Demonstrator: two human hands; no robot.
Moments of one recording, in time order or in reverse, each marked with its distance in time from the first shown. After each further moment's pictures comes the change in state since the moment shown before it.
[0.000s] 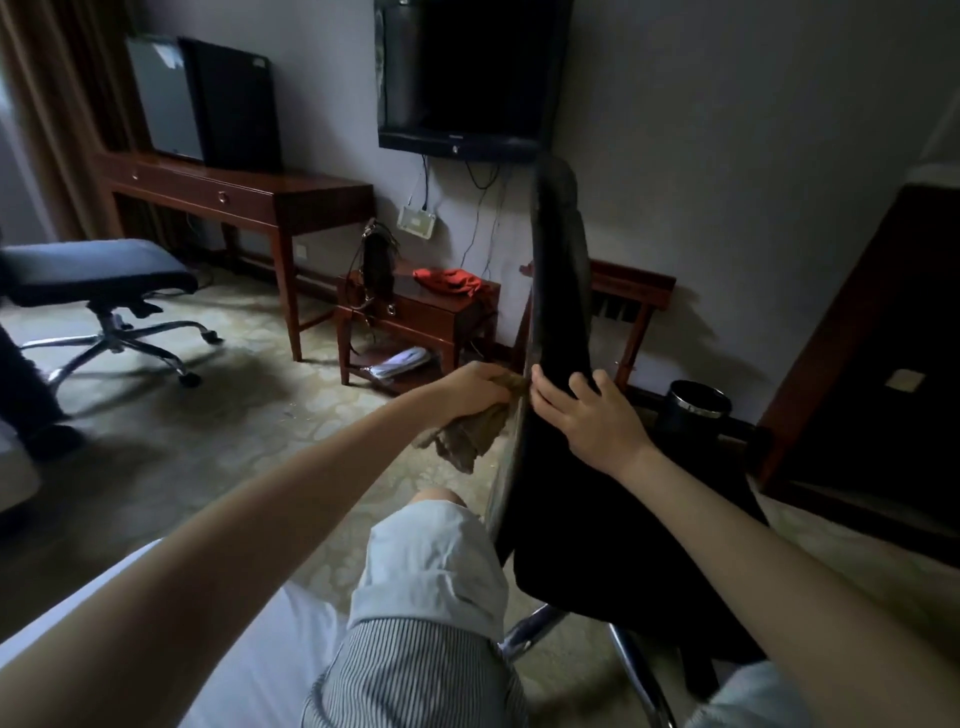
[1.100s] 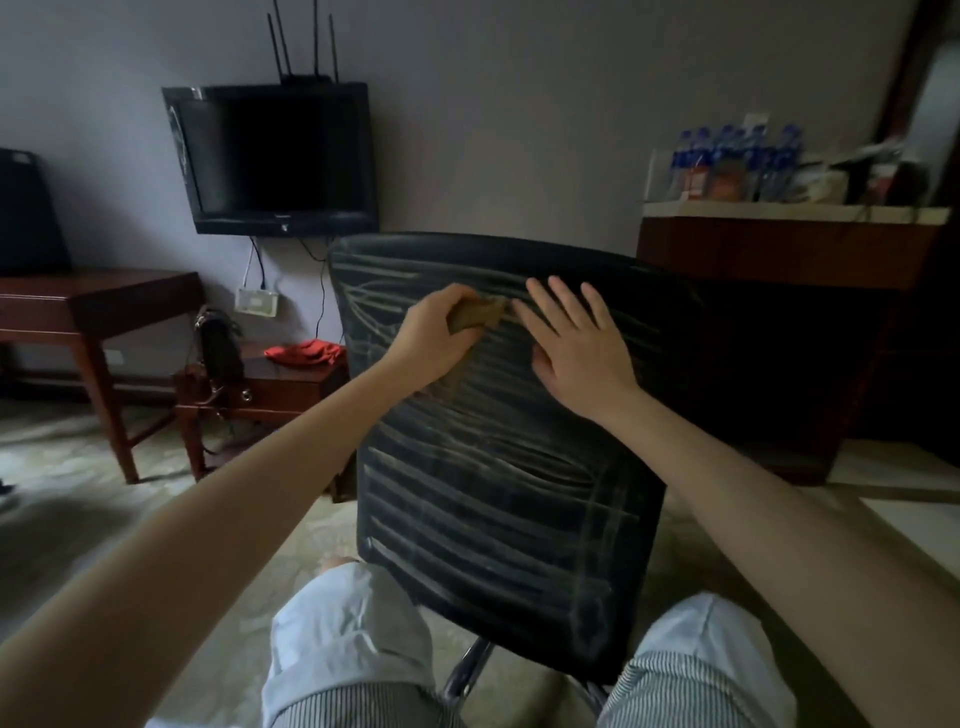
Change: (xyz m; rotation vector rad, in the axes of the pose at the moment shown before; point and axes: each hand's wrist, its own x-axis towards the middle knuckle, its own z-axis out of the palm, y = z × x) left_hand -0.017 0.128 0.031 0.272 0.263 0.814; right_hand -0.061 0.111 -0.104 -0.029 -0.133 0.529
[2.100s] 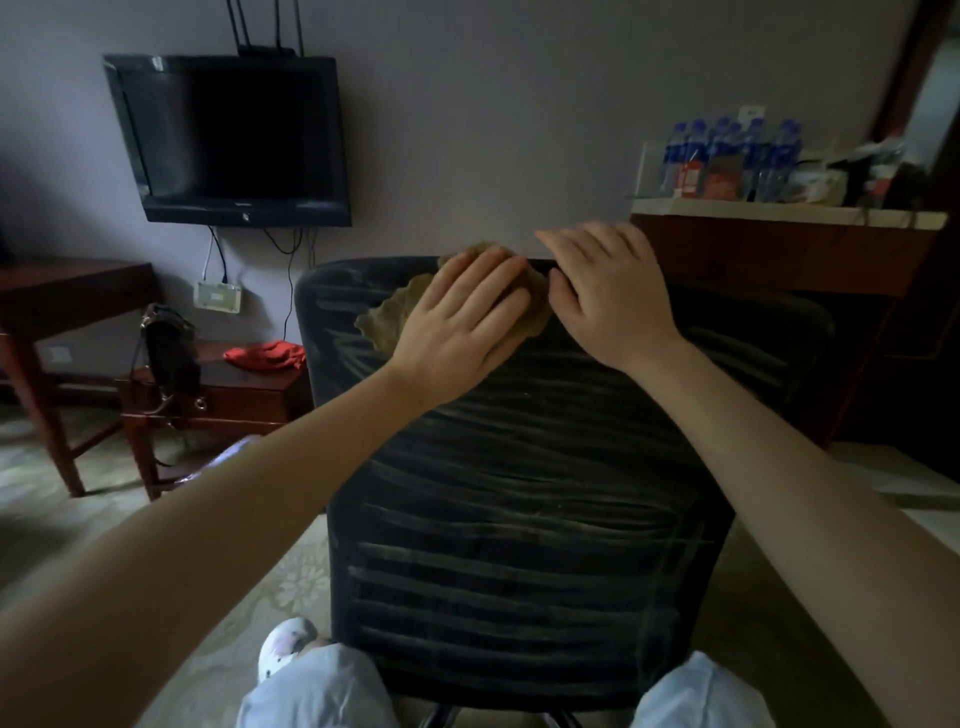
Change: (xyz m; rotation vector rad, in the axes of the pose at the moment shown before) left_hand 0.069 -0.016 0.057 0.552 0.429 0.849; right_hand 0.068 0.071 0.014 0.259 0.300 0.073
